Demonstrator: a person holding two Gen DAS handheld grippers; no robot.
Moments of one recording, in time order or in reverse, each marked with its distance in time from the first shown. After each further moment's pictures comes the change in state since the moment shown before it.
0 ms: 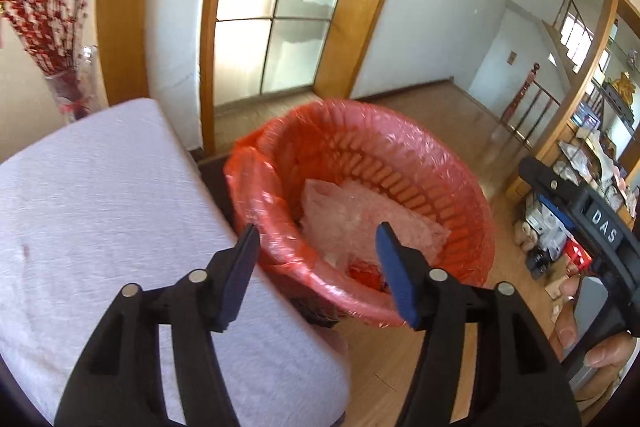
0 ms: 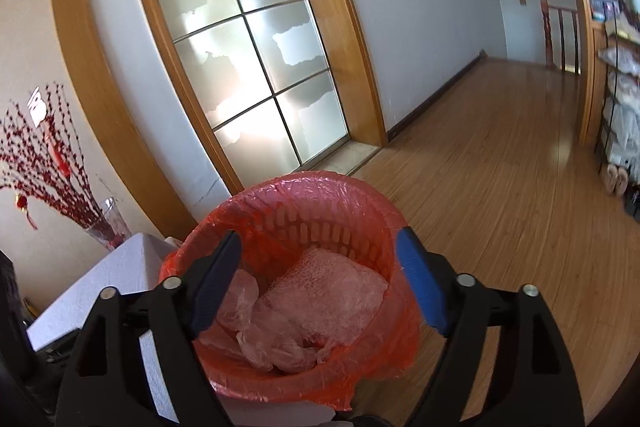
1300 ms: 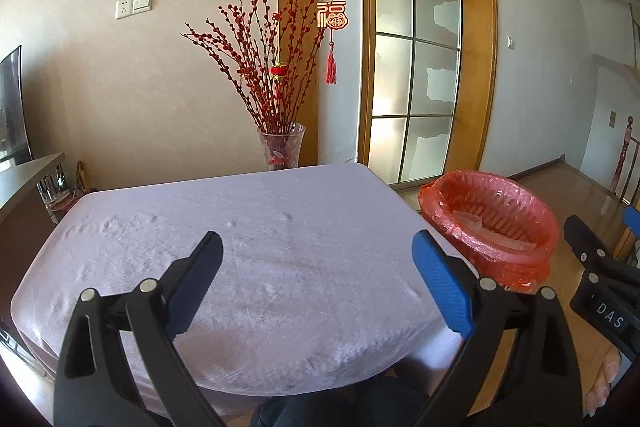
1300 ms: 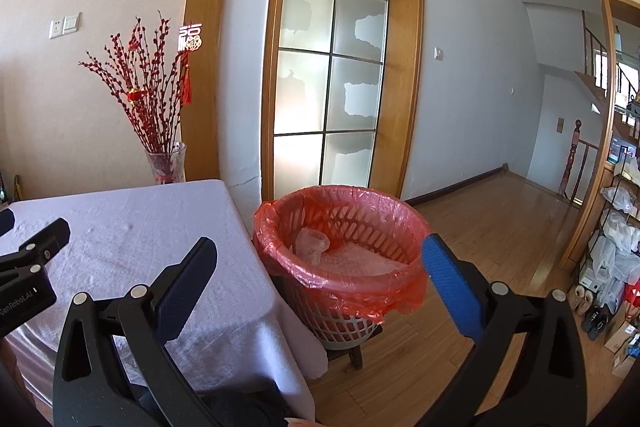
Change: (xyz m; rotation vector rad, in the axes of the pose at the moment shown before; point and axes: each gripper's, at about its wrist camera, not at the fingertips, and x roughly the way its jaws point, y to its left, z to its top) left arm -0.230 0.038 -0.119 -0.058 -0.366 0.496; right arm -0.143 0.087 -0.092 -0.400 -0.185 0.034
